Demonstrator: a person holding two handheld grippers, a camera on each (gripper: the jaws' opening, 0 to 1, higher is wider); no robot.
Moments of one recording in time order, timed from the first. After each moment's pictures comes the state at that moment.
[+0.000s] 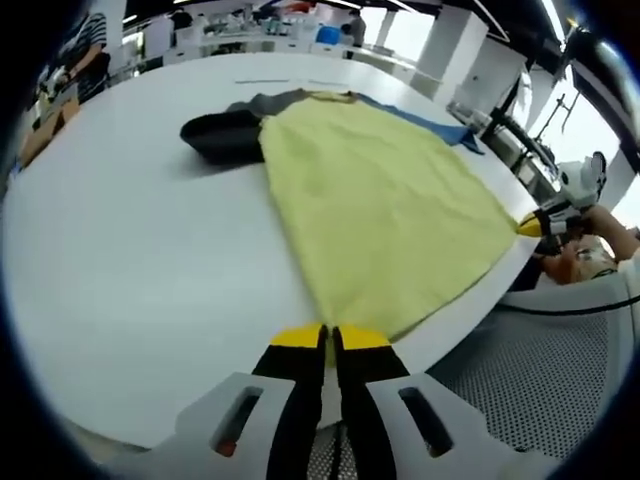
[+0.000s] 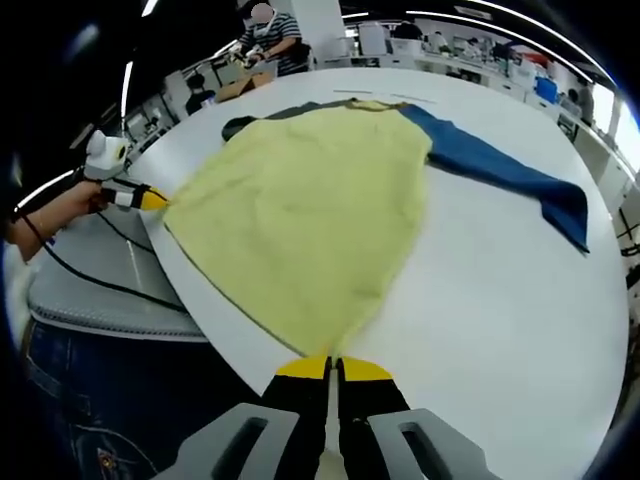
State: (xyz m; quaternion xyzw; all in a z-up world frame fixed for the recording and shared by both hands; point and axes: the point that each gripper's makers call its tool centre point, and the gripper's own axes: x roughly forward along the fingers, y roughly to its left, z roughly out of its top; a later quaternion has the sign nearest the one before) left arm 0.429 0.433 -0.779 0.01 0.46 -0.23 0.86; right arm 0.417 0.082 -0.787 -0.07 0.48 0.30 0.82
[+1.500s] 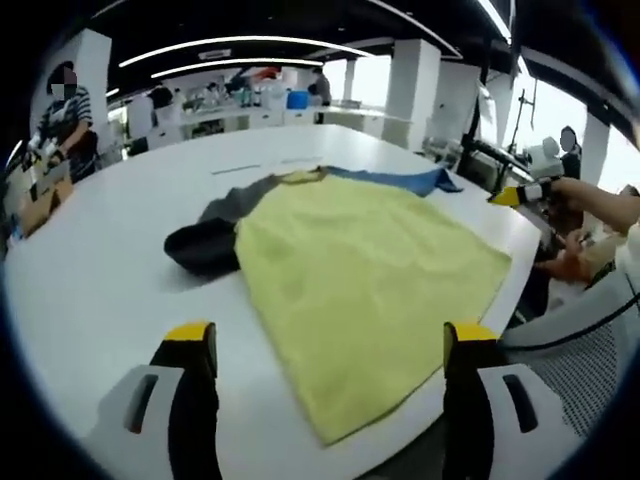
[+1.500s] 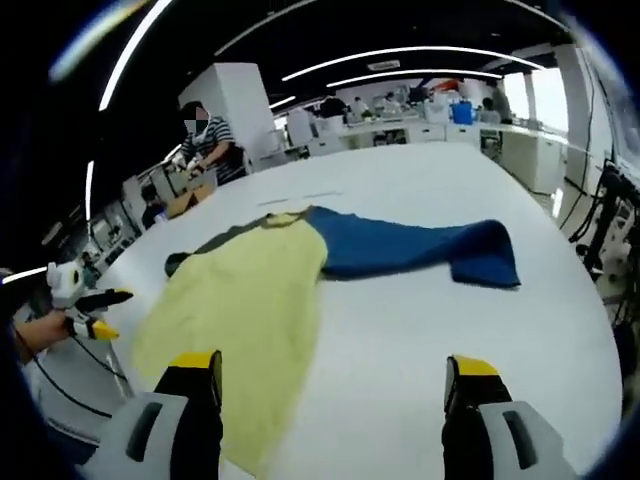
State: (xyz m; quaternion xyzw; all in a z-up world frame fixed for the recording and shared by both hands) left arm 0.479 0.405 -0.735 0.04 0.30 -0.27 0.91; right arm 0.529 0.014 -0.732 0.08 0.32 0.17 0.93
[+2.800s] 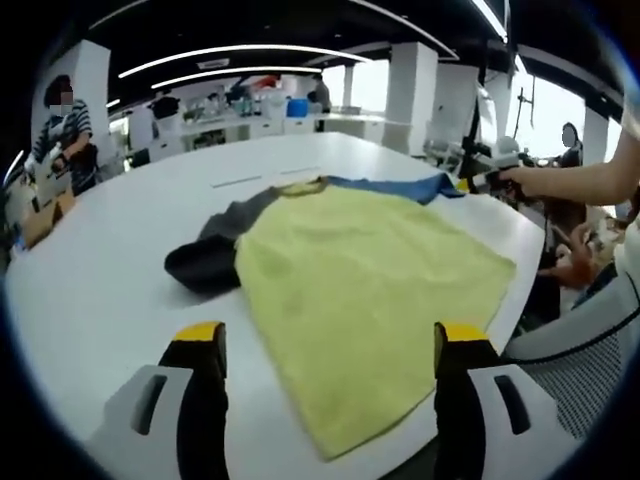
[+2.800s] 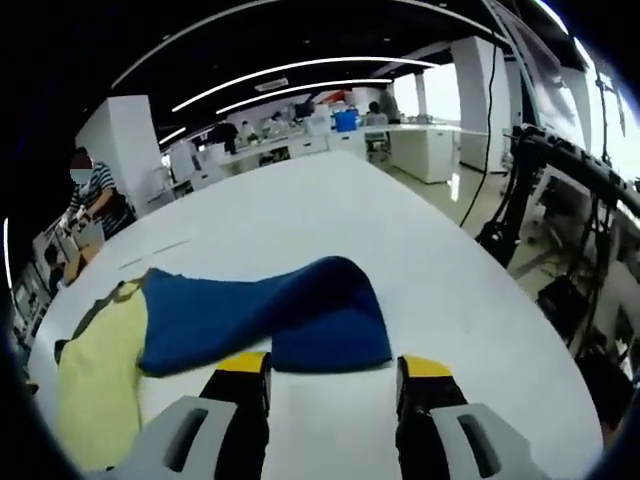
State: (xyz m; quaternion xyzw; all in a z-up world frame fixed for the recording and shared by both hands) left arm 0.487 0.399 -0.725 0.05 0.28 -0.27 0.92; right arm 0.635 -0.107 -0.770 0.10 0.31 -0.06 0.94
